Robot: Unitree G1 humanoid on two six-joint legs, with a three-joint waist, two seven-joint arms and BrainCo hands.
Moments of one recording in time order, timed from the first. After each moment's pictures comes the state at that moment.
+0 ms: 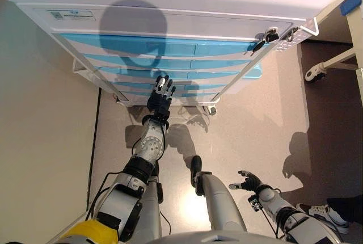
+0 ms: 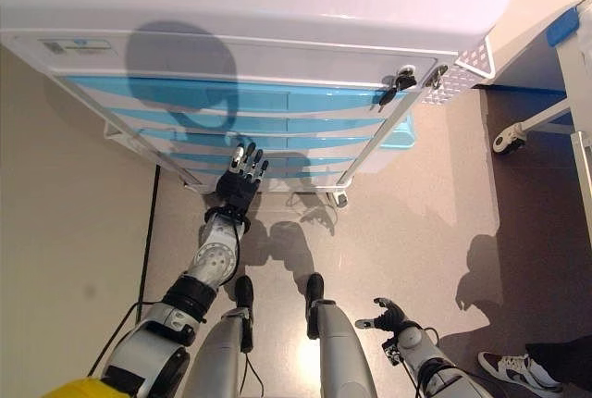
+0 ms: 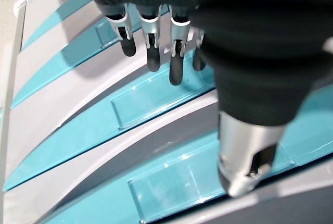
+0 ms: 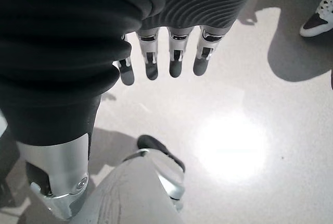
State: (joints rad) left arm -0.52 0.09 -0.25 0.56 -1.27 -0.25 0.05; right arm -0.24 -0.29 0.40 1.22 0.01 -0.10 -0.05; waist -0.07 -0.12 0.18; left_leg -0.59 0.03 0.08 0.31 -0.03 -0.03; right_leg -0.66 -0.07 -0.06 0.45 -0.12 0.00
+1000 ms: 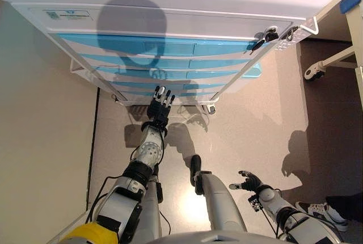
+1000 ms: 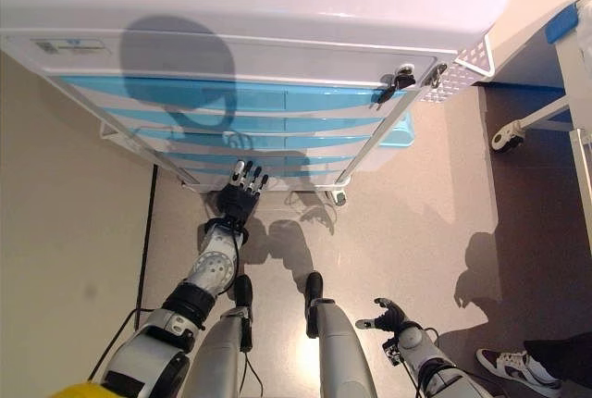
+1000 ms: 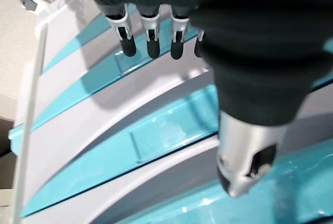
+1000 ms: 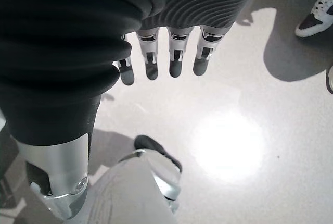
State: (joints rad) left arm -0.53 0.09 -0.21 0.63 -1.27 -0.23 0.01; right arm -0.24 -0.29 0.40 1.22 0.01 -0.10 -0.05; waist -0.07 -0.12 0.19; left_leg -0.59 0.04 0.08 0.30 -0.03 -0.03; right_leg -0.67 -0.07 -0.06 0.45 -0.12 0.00
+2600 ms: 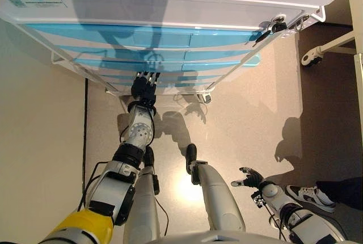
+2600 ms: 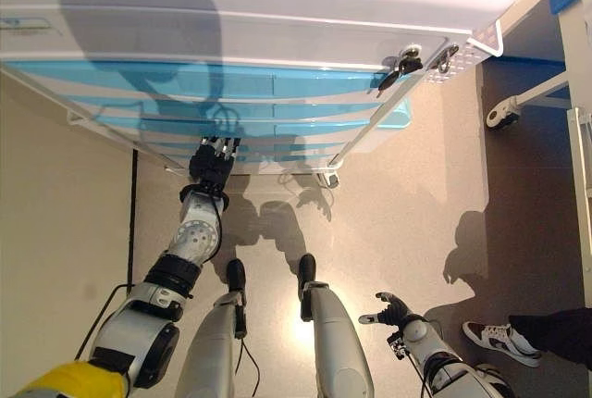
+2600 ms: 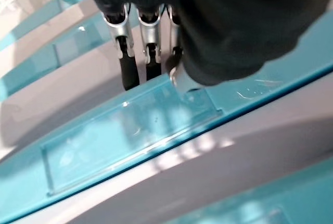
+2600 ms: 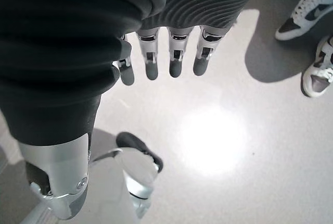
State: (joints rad) left arm -0.63 0.18 -0.19 0.58 -1.31 -0.26 0.12; right arm -0.26 -0.33 0.41 1.20 -0.01 -0.10 0.00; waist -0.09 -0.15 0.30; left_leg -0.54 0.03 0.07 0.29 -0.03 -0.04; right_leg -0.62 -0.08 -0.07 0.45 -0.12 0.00
